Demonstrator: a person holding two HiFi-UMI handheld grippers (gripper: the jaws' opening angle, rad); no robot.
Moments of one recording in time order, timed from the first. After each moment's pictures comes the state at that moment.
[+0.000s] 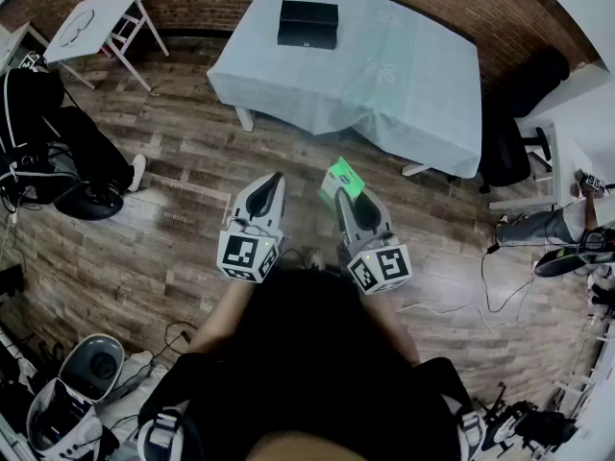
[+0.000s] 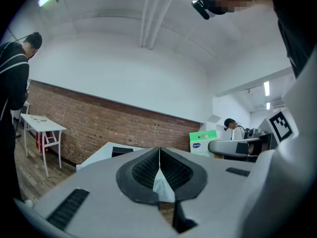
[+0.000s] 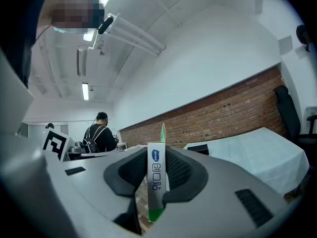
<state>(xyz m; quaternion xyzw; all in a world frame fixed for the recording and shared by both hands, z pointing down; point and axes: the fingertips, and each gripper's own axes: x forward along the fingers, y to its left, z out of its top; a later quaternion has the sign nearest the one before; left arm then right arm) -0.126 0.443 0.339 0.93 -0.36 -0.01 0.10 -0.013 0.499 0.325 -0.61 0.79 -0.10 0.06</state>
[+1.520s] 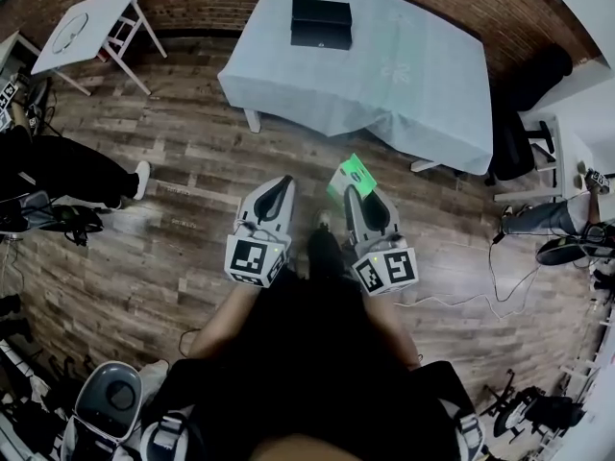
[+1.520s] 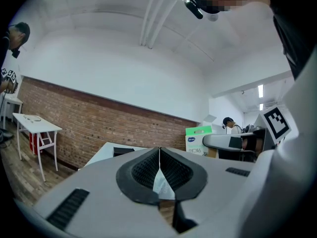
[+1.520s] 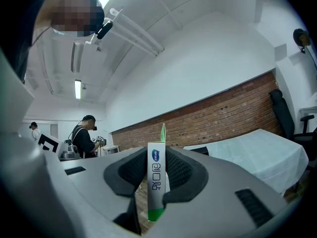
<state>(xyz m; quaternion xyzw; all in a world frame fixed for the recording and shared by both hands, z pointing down) -0.181 0.395 0.346 0.94 -0.33 0.00 0.10 -0.070 0.446 0.323 -0.65 0.75 -0.08 0.07</state>
